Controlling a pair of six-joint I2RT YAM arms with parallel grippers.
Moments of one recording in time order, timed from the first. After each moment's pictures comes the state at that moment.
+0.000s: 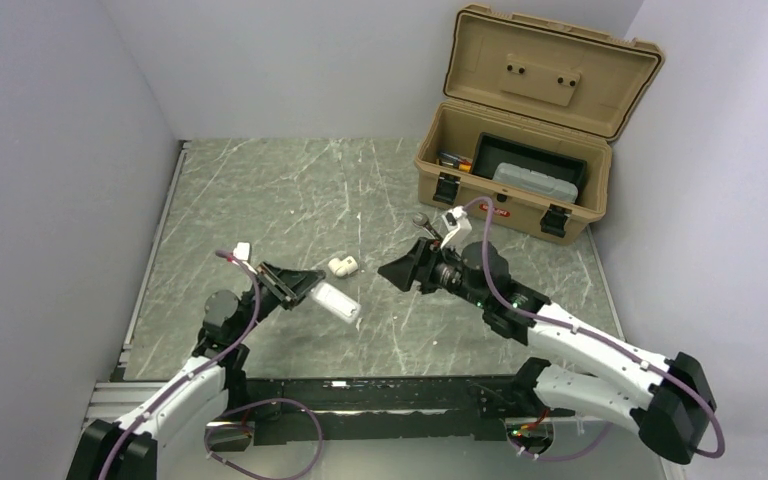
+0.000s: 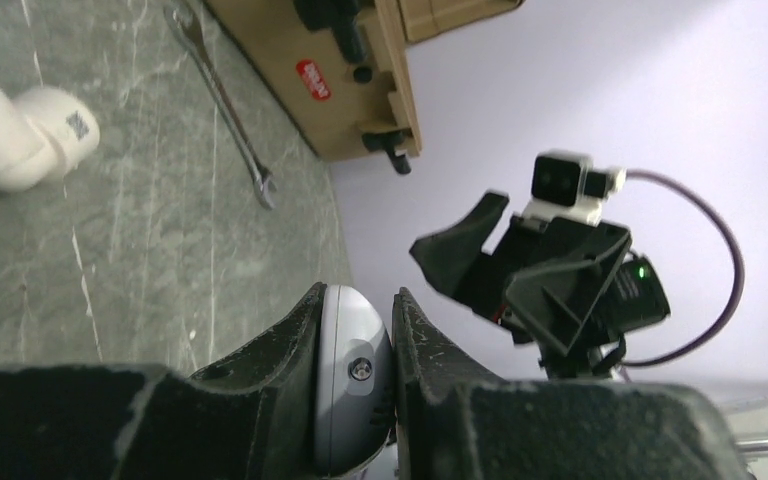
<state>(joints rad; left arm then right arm) -0.31 0.68 0.01 0.77 0.41 -1.35 0.88 0.92 0.60 0.10 0.02 0.84</state>
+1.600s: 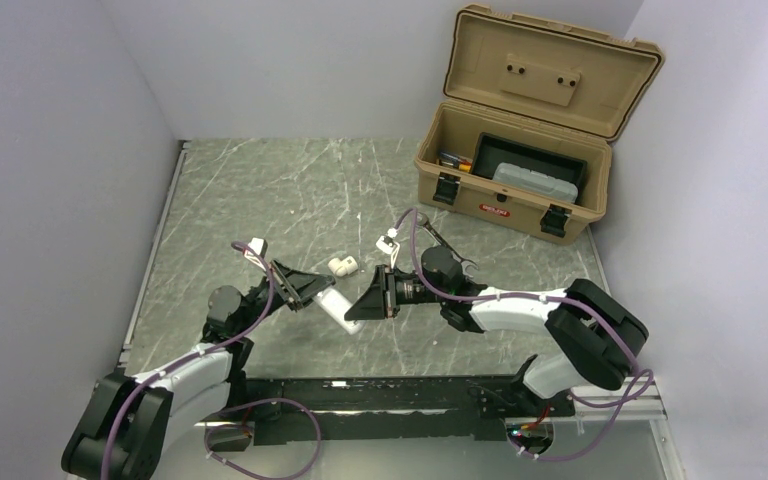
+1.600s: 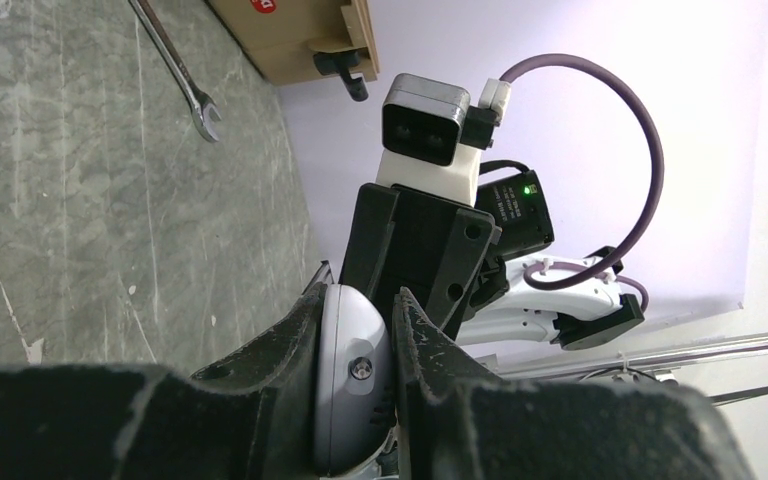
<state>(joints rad) -0.32 0.95 0.02 1.06 0.61 -1.44 0.86 1.45 0.54 0.73 -0.71 0.98</state>
